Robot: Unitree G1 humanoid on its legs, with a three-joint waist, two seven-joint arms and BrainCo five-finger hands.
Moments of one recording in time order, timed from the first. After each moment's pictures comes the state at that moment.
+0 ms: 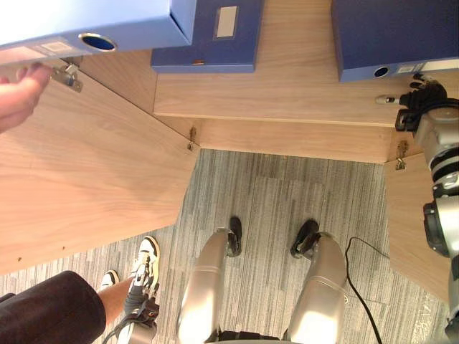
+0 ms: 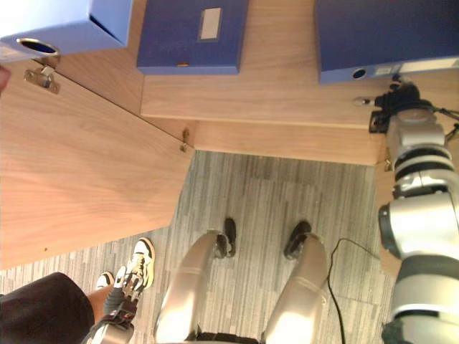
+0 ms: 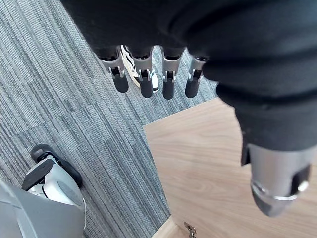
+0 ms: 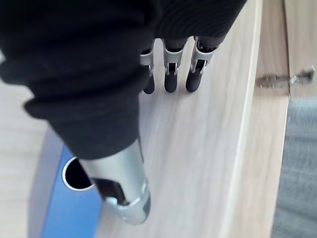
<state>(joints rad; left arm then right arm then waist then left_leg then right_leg) 0.33 0.05 0.14 0.29 -0.87 -0.02 0.10 -1.25 -0.83 0.36 1.18 0.31 0.24 -0.03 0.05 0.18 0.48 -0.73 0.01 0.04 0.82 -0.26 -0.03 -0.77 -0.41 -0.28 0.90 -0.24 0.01</state>
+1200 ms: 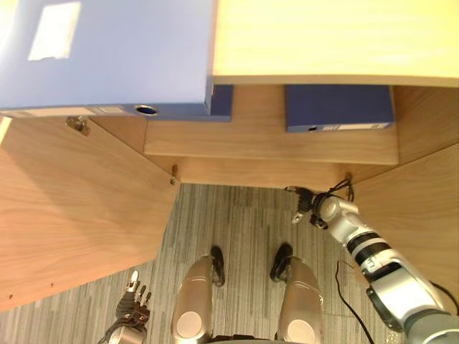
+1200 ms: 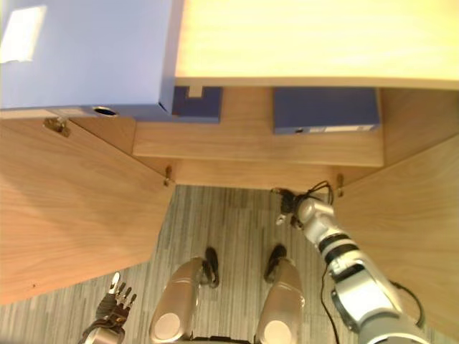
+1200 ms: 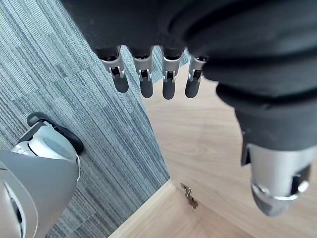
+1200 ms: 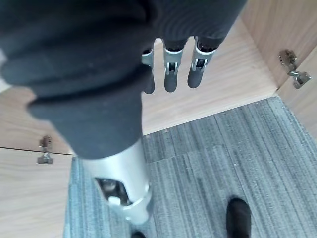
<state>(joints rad) 0.22 0.12 0.24 0.57 -0.84 0.00 0.01 -0.62 -0.47 0.45 0.72 -0.45 0.15 0.30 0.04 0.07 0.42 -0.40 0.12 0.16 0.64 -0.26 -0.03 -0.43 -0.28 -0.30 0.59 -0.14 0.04</state>
